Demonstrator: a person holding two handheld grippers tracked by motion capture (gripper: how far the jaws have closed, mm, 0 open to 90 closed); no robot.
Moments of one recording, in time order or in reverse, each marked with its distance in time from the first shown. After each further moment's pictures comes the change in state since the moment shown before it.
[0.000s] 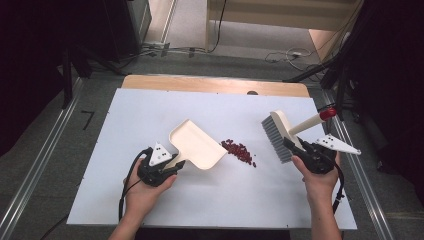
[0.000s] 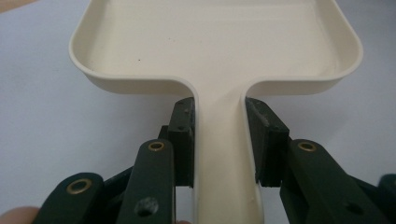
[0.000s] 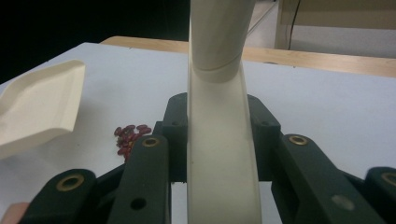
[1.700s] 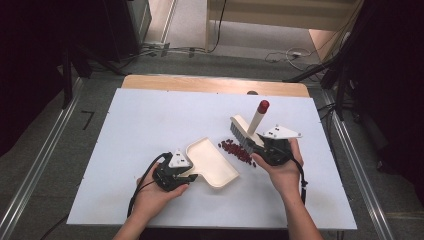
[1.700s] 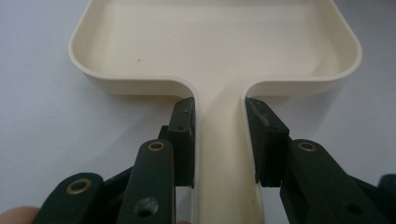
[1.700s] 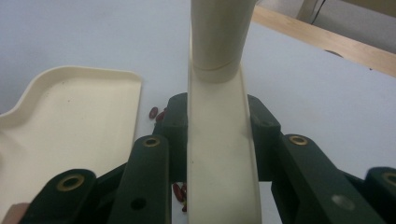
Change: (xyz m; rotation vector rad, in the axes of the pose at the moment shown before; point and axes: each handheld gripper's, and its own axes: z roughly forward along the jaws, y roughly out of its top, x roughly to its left) left arm -0.019 0.004 0.027 0.173 -0.180 0.074; right arm 0.084 0.022 0.071 0.233 -0.016 -0.212
